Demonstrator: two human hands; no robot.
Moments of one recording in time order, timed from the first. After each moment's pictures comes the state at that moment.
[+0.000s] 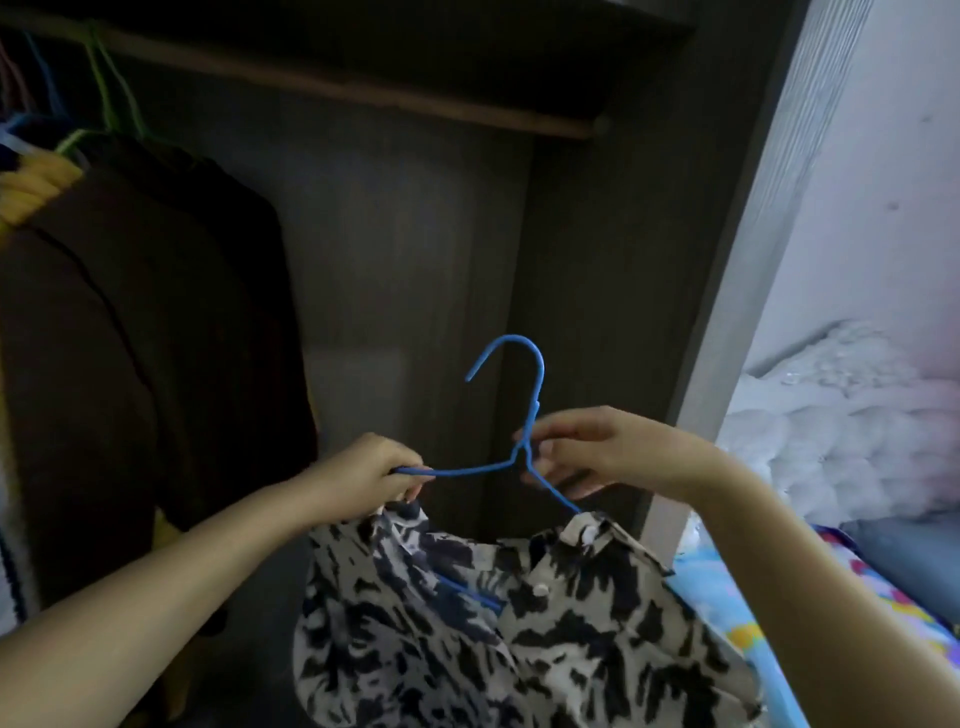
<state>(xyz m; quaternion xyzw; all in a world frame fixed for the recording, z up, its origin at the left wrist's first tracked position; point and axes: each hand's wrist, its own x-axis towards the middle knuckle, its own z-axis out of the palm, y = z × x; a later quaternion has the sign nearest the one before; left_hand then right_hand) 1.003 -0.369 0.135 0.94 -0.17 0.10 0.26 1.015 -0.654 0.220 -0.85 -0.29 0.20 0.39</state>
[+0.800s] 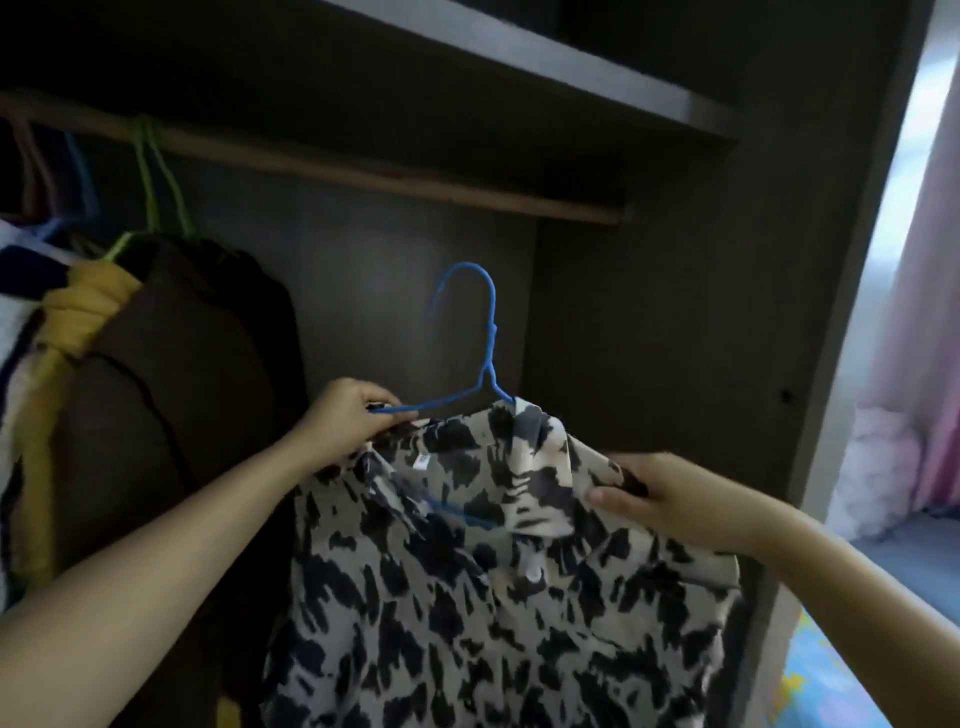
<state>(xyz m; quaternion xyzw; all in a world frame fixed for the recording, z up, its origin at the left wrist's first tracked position) 1.078 -0.233 0.234 0.87 -0.13 0.27 0.40 1.000 -0.566 0.255 -0.92 -0.30 -0.01 0.24</state>
